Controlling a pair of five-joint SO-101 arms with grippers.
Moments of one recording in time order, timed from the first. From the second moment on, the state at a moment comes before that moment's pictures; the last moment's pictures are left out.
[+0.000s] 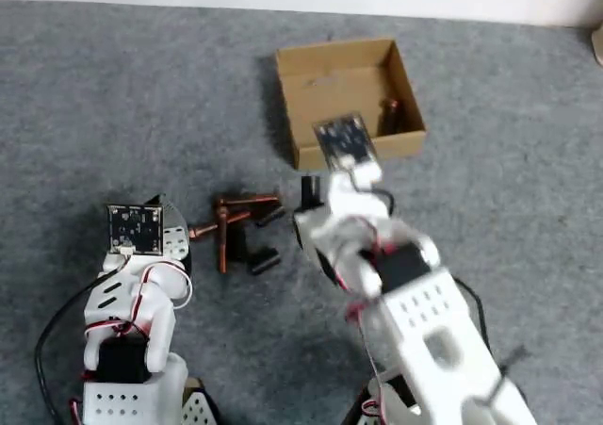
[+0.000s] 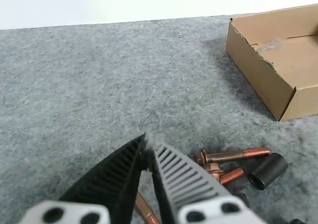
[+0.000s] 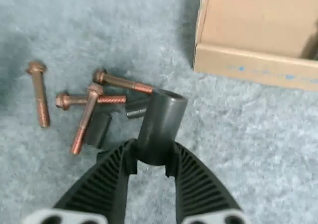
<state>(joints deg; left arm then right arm) -5.5 -103.6 90.6 43.8 0.8 -31.1 -53.1 51.9 51.1 -3.5</state>
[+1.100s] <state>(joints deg) 5.3 -34.5 60.4 42.2 16.8 -20.9 -102.7 93.5 44.7 -3.5</state>
